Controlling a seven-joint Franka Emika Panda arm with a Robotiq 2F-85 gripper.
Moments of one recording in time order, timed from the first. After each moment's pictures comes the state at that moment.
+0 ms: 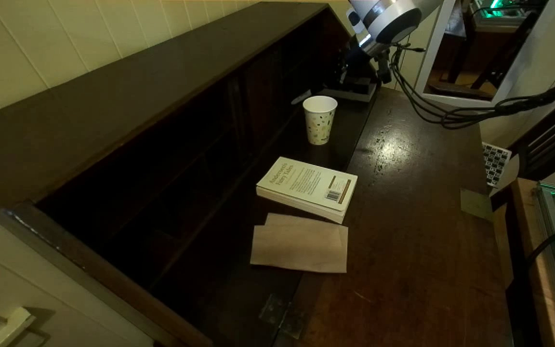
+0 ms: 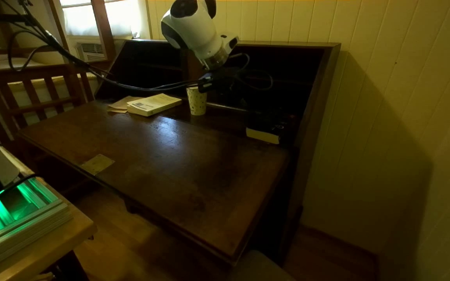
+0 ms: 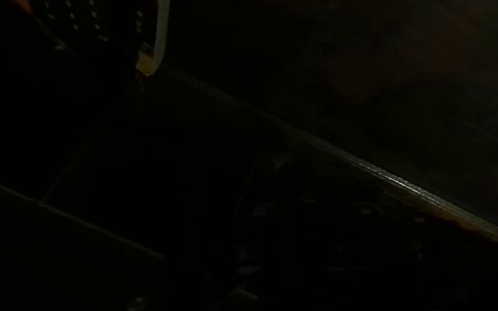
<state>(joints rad) -0.17 0.52 -0.30 -1.90 1.62 2.79 -2.31</state>
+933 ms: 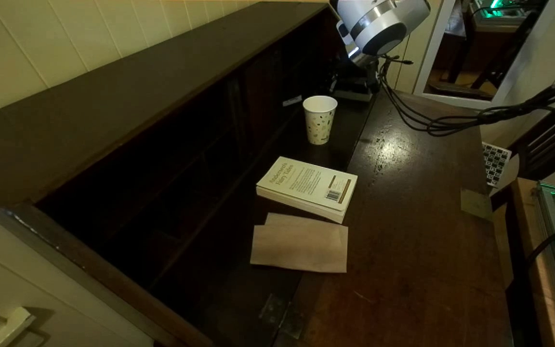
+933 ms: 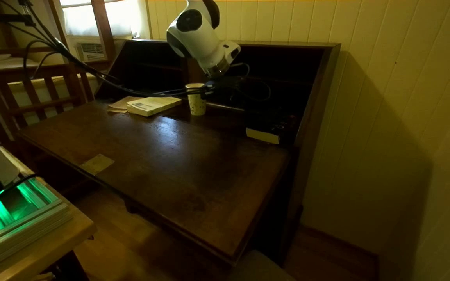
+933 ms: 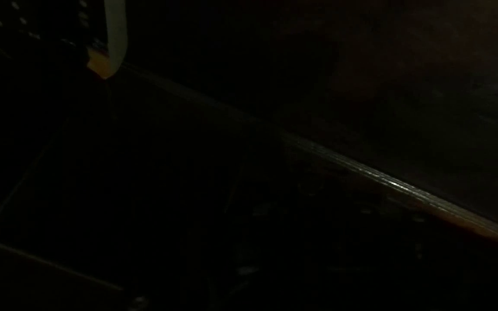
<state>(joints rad) -0.17 0.61 -0.28 -1.83 1.68 2.78 -2.31</state>
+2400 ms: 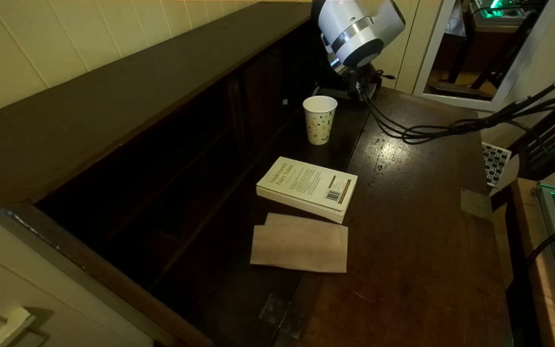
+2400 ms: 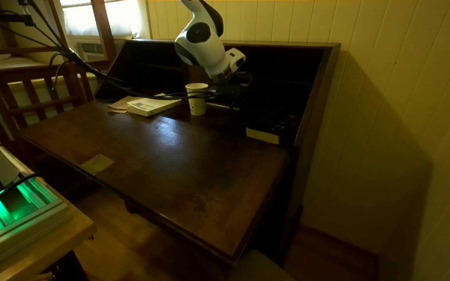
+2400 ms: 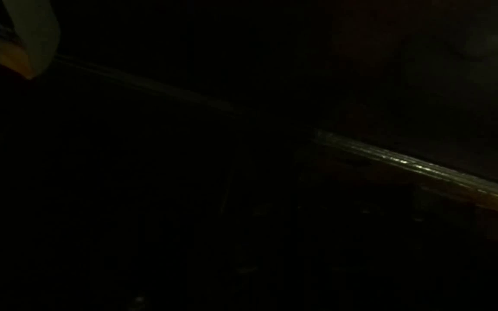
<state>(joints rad) -0.16 0.74 -0.26 -1.67 1.68 2.79 -2.14</state>
